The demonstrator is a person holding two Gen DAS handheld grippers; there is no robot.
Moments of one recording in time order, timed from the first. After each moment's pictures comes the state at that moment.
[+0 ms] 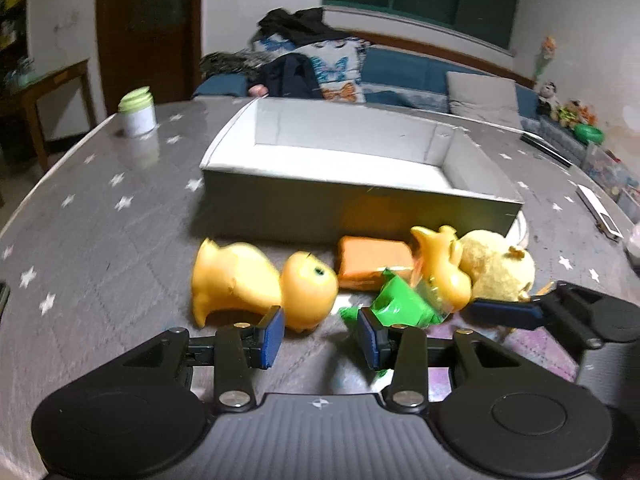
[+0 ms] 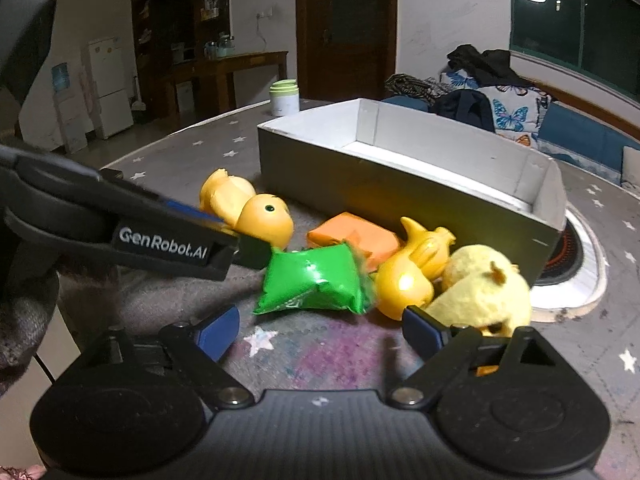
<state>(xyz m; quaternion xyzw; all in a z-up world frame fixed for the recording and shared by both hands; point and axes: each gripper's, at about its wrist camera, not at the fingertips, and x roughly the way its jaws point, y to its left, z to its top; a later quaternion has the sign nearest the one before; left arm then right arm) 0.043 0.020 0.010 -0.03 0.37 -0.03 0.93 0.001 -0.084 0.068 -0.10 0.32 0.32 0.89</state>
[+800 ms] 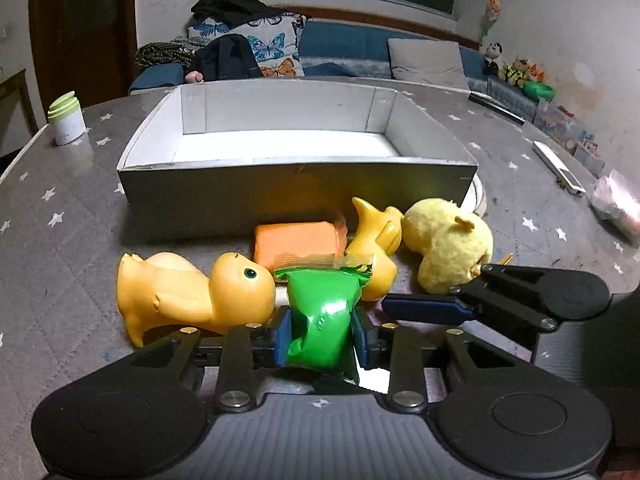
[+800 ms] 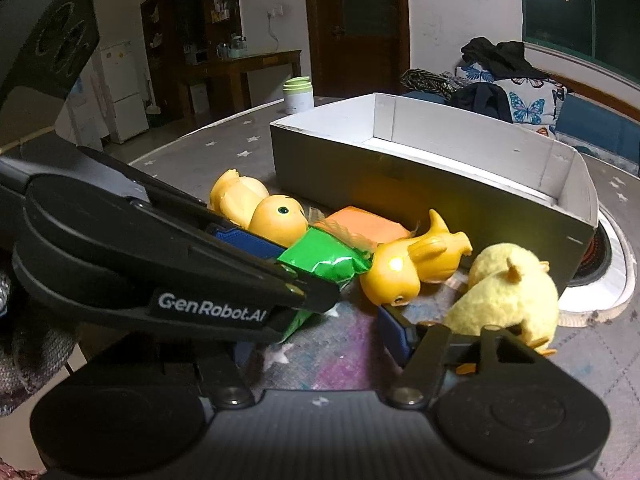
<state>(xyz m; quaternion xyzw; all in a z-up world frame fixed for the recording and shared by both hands) 0.061 0.002 -0.002 0.00 0.40 -0.12 0.91 0.010 -0.082 0.061 -0.08 0.33 0.34 0.88</state>
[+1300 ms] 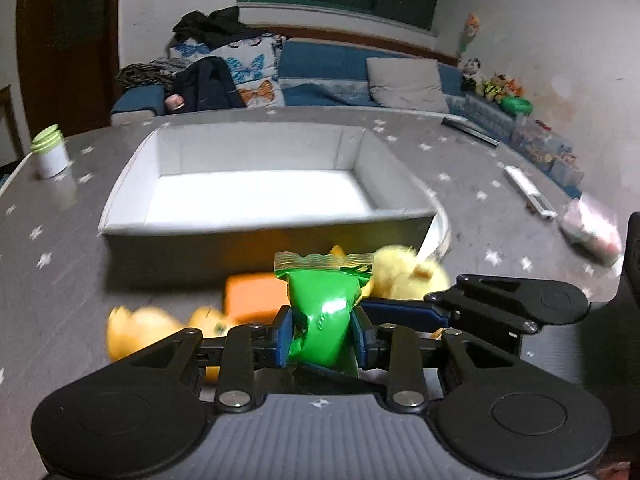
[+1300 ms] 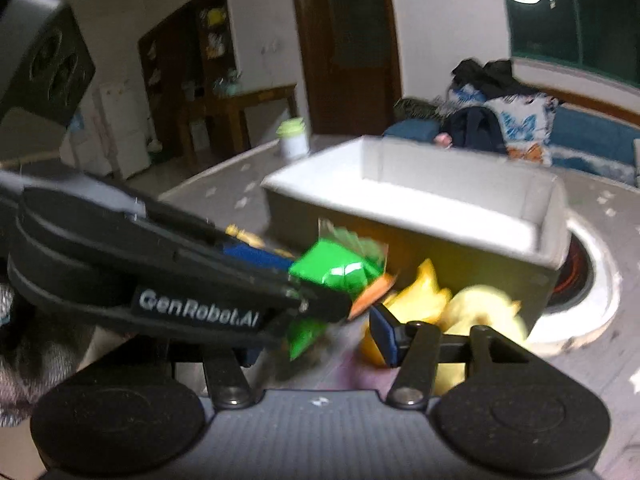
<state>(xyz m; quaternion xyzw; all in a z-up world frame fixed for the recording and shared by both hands) 0.072 -0.014 0.038 0.00 0.37 -0.15 0.92 0.014 -0.107 0.094 -0.04 0.29 0.34 0.89</state>
